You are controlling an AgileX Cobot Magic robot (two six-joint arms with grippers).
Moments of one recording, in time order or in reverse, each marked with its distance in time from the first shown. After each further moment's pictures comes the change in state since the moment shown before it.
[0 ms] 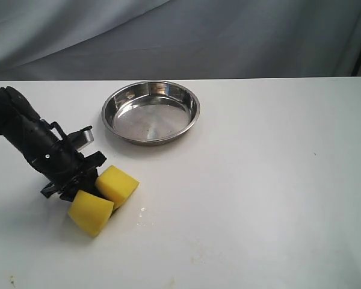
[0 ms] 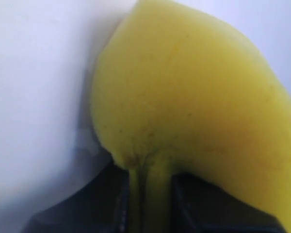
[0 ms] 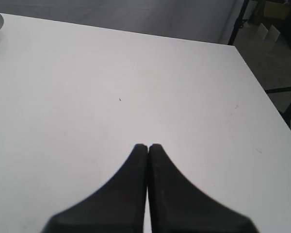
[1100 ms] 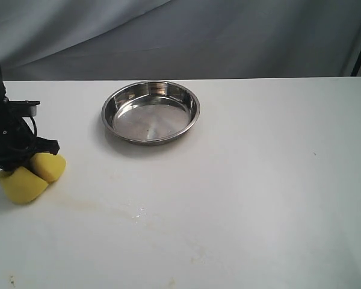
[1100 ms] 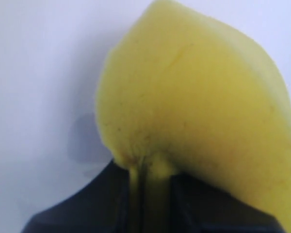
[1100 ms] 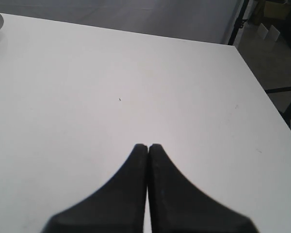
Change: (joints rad) left arm 0.059 -0.126 -0.089 0.684 -0.222 -0.506; right arm 0.000 0.000 0.000 0.000 0.000 0.000
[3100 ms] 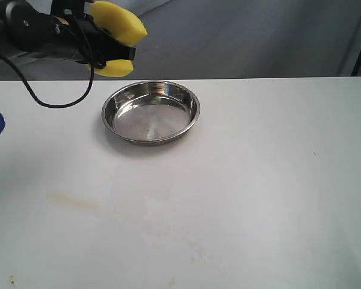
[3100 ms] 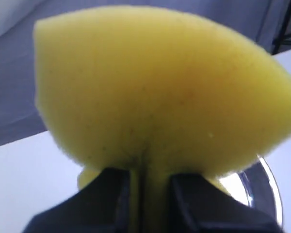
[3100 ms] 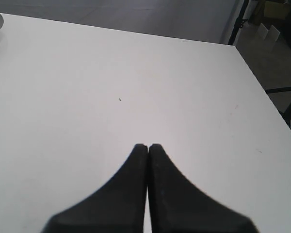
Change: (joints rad) left arm -0.326 -0.242 0.023 -0.351 -0.868 0.362; right arm 0.000 0.000 0.000 0.000 0.000 0.000
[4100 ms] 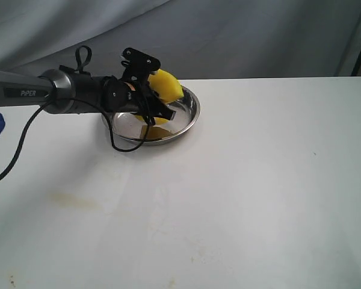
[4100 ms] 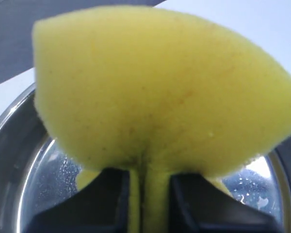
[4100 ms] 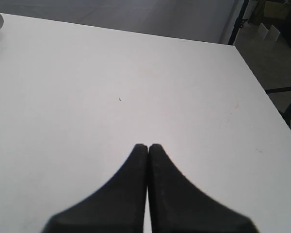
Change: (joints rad) left arm -0.099 0.438 -0.199 0.117 -0.108 0.004; right arm 0.000 0.000 0.000 0.000 0.000 0.000
